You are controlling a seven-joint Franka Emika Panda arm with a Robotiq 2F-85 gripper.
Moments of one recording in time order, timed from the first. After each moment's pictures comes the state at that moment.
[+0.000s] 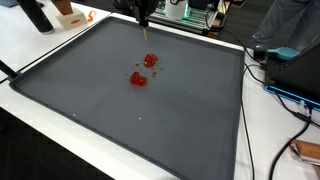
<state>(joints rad) 0.08 0.06 0.05 -2.14 0.03 2.23 0.32</state>
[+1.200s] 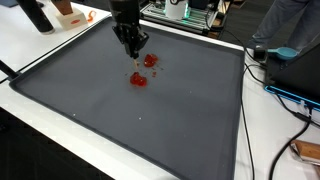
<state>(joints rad) 0.08 0.33 0.04 -1.99 0.03 2.39 0.27</state>
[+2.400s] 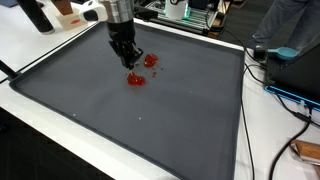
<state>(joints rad) 0.08 0.45 0.01 -1.93 -0.01 2.43 0.24</state>
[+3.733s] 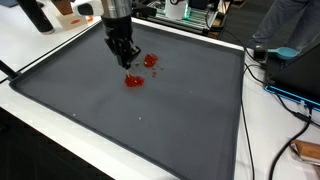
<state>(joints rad) 0.09 0.44 0.00 -1.90 -0.02 2.43 0.24</state>
